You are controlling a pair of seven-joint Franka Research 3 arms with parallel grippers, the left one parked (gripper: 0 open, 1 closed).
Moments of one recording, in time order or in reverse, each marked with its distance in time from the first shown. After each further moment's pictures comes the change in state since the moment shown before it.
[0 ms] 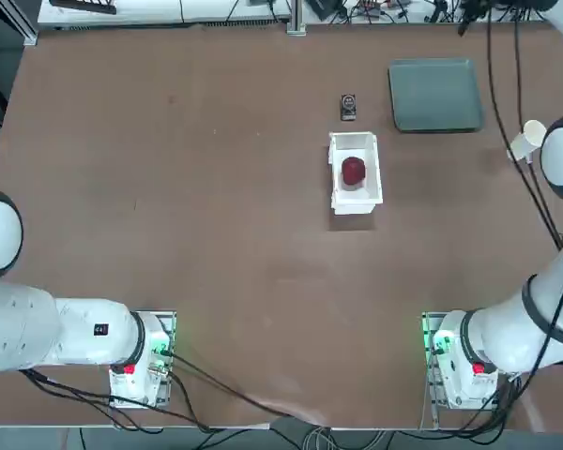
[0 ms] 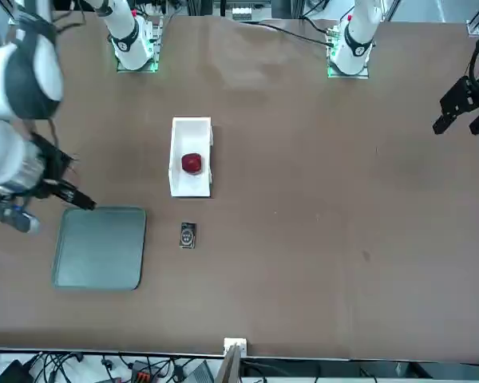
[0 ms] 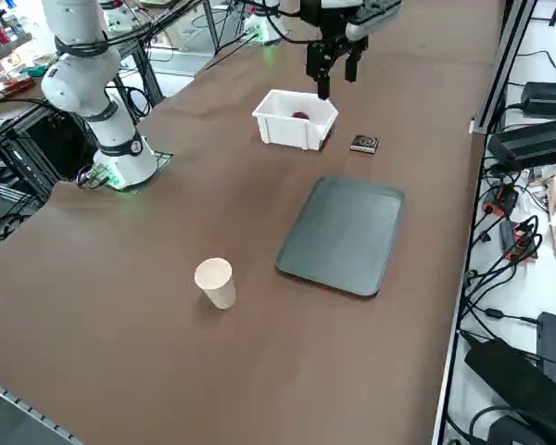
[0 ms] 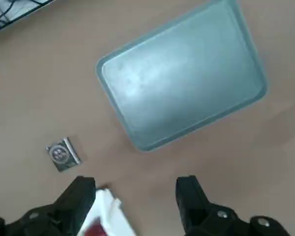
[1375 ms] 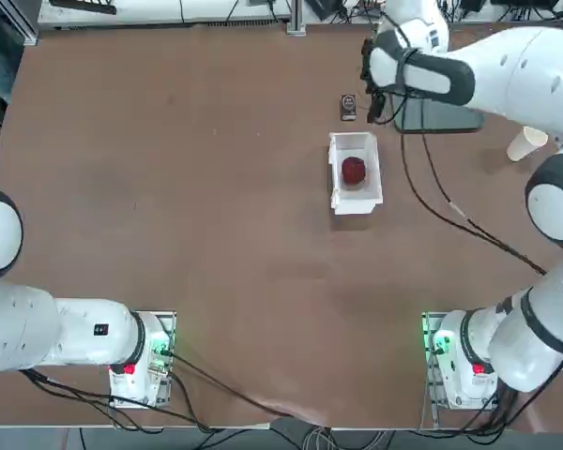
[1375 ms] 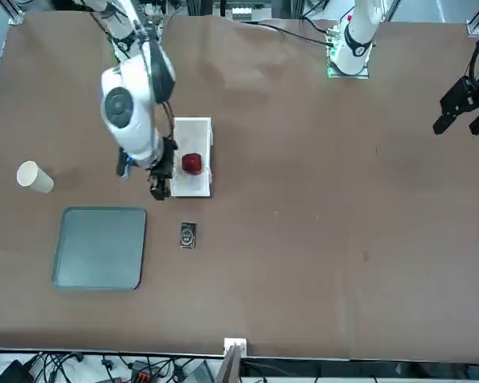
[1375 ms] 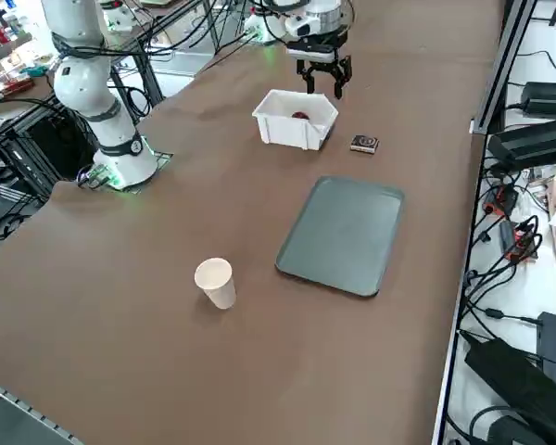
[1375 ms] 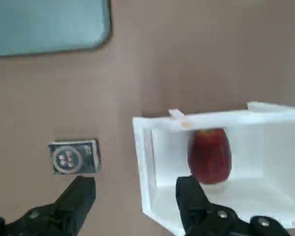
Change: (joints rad) arm 0.361 -0.068 0.007 -0.482 -0.001 0.448 1.437
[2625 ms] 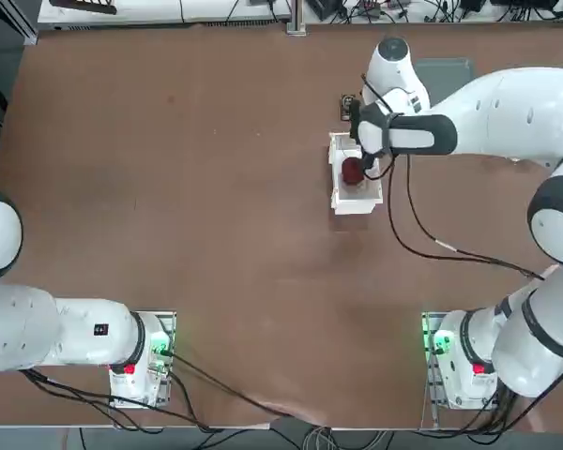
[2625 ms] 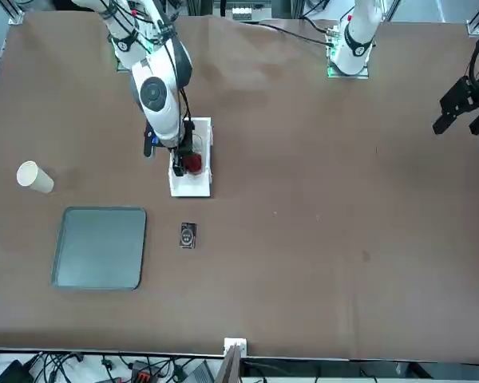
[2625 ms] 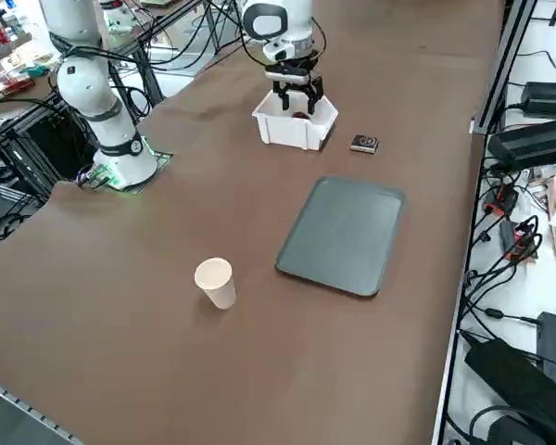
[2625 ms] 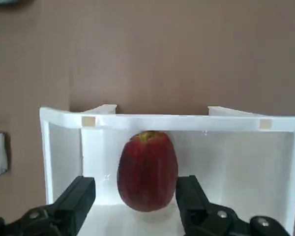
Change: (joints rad) arm 0.101 -0.031 0.000 -0.242 -0.002 0.176 -0.024
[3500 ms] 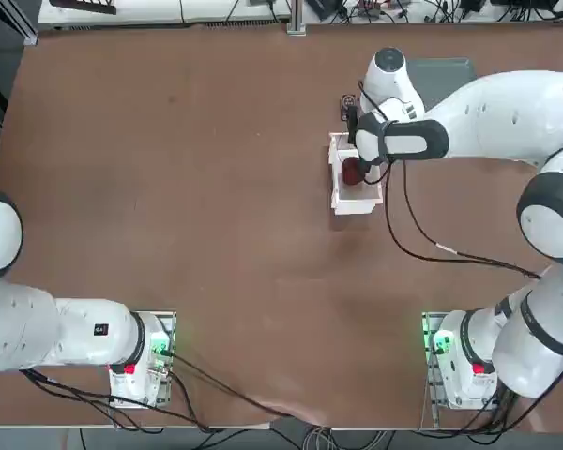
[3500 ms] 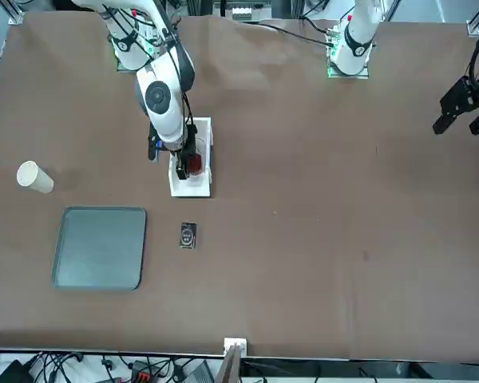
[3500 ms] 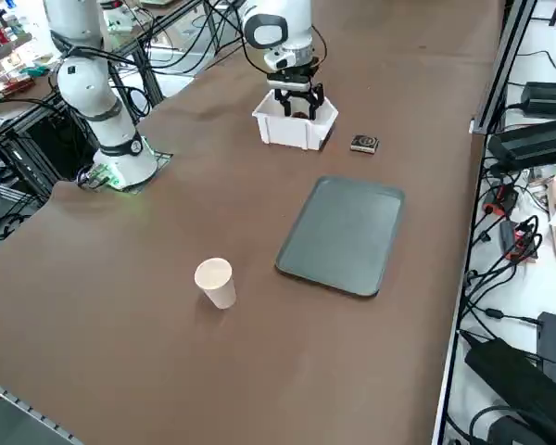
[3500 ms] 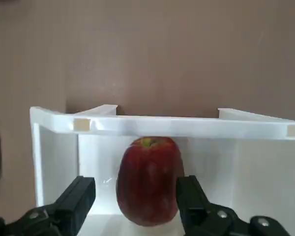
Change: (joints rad) arm 0.003 0.045 0.000 -0.009 0.000 0.053 -0.010
